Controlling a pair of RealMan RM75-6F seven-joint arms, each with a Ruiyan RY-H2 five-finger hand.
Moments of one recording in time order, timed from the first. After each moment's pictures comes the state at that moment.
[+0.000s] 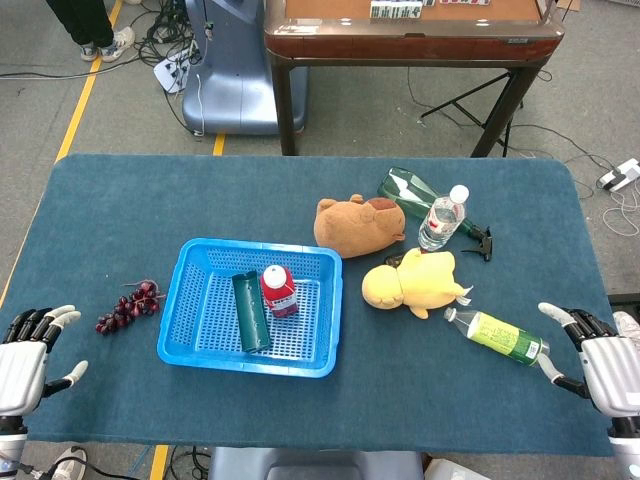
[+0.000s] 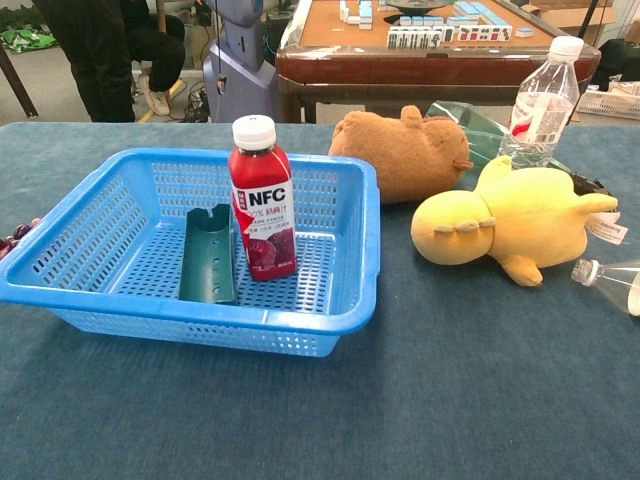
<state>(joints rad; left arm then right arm) -0.08 -1.13 -0.04 -1.68 1.51 1.53 0.15 0.02 -1.03 0.01 -1.69 -1.62 1.56 0.07</state>
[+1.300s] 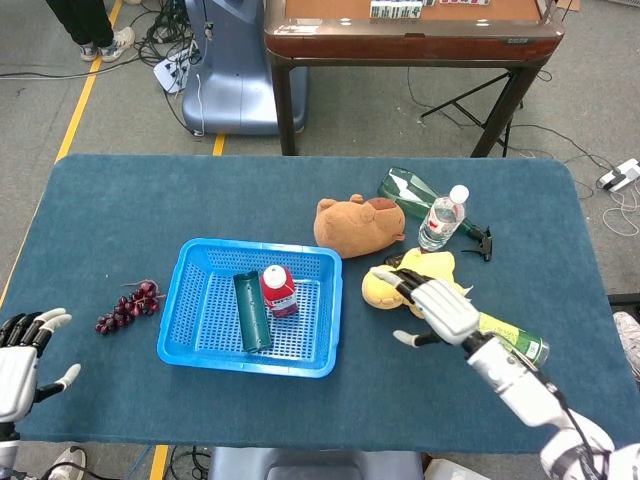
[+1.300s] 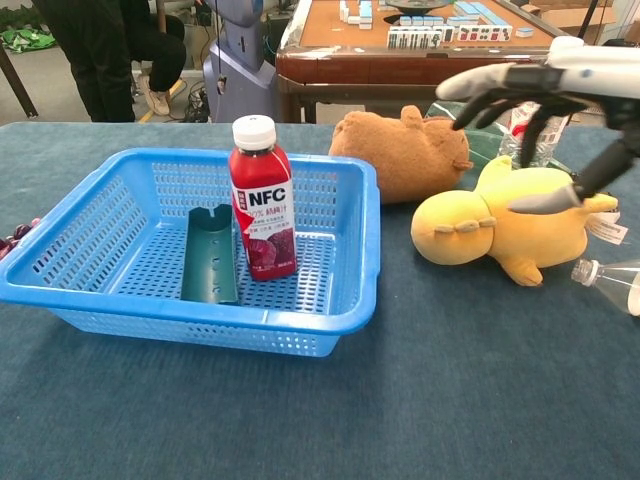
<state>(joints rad) -0.05 -1.12 -0.04 -1.68 1.51 1.56 0.14 0.56 -1.17 0.18 -1.82 -1.52 0.93 0.12</state>
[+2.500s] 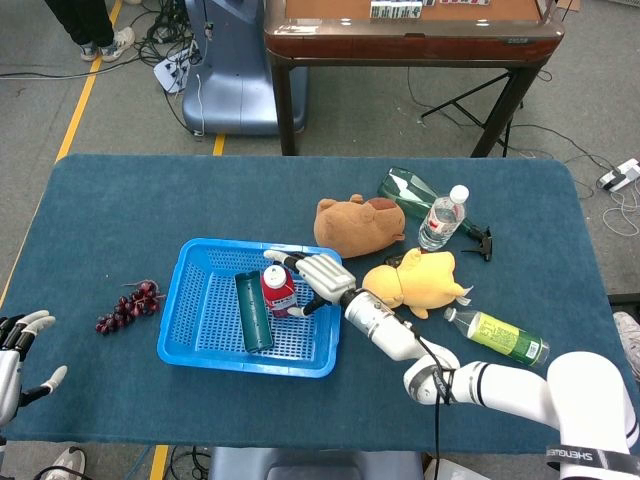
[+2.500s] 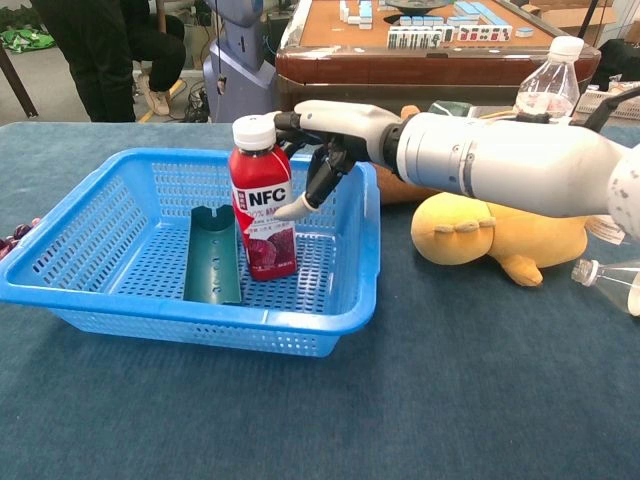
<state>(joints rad) -0.02 -1.10 -0.05 -1.68 1.50 1.58 0.12 0.99 -1.67 0.31 -1.33 -1.20 0.66 0.16</state>
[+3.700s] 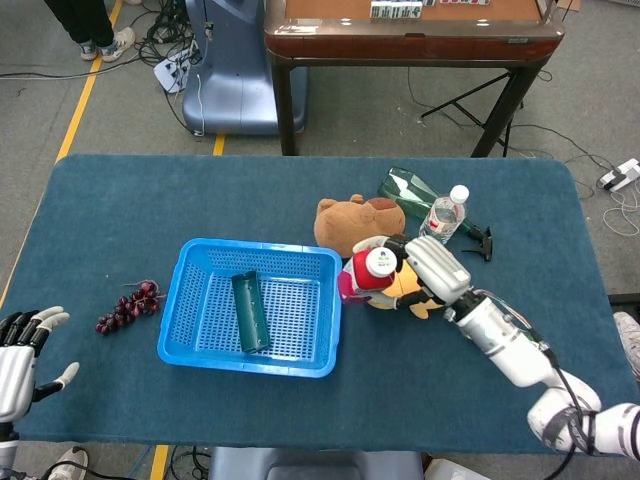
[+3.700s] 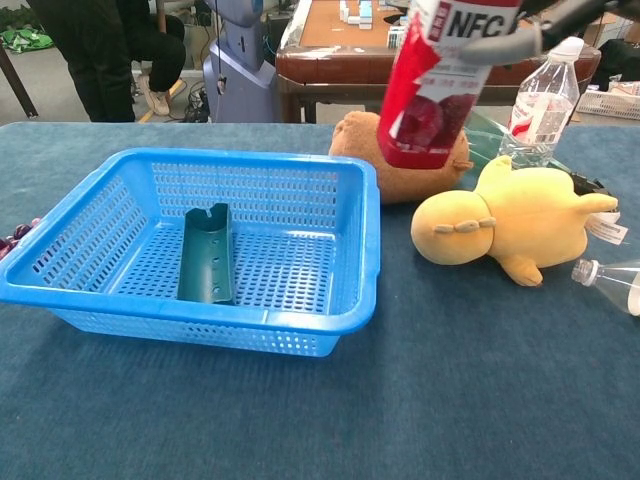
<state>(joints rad) -0.04 -1.11 -0.05 -1.70 1.52 1.57 0.17 0.65 -1.07 0.20 -1.78 -1.53 1.05 0.53</state>
